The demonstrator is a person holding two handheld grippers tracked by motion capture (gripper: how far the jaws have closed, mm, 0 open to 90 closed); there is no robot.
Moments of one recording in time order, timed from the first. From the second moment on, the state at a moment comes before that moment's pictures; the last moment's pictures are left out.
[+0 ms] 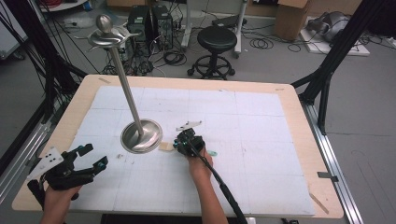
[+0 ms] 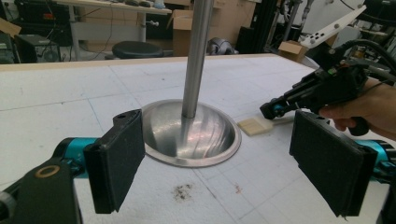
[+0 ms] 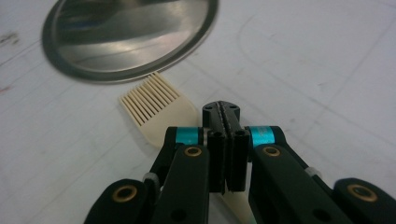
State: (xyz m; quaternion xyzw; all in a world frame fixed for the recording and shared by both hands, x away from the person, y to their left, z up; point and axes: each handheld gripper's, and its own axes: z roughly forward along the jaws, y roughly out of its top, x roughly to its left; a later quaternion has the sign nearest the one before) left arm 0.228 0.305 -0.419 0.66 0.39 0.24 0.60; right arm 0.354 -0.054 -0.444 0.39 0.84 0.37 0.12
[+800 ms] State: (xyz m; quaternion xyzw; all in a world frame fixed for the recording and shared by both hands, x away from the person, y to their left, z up) left arm 0.228 0.302 -0.420 0.67 0.38 0.24 0.59; right arm 0.287 -0.077 -0.438 0.35 0.84 0.41 0.09
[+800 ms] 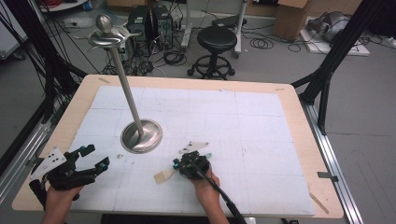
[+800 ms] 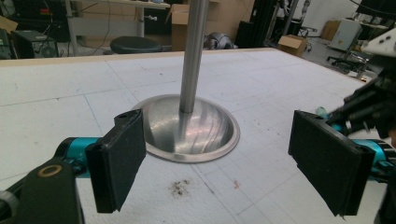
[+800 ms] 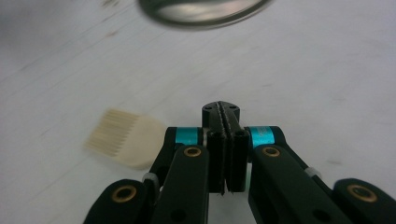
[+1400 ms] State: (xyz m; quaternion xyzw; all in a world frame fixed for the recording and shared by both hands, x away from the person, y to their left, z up) left arm 0.228 0.302 -0.421 0.67 0.39 0.23 0.59; right arm 0.311 -0.161 -0.444 0.46 0.80 0.35 0.19
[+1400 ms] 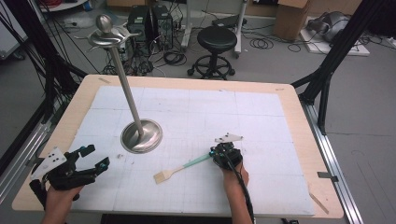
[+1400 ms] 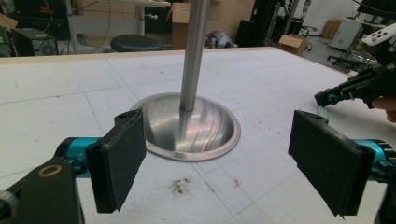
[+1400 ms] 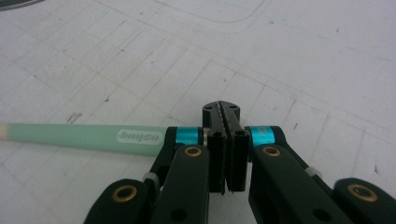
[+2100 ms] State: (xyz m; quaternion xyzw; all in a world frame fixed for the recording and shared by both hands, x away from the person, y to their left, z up) left arm 0.230 0.300 -0.423 0.67 0.39 0.23 0.59; right arm 0.277 -0.176 -0.423 0.43 0.78 0.42 0.16
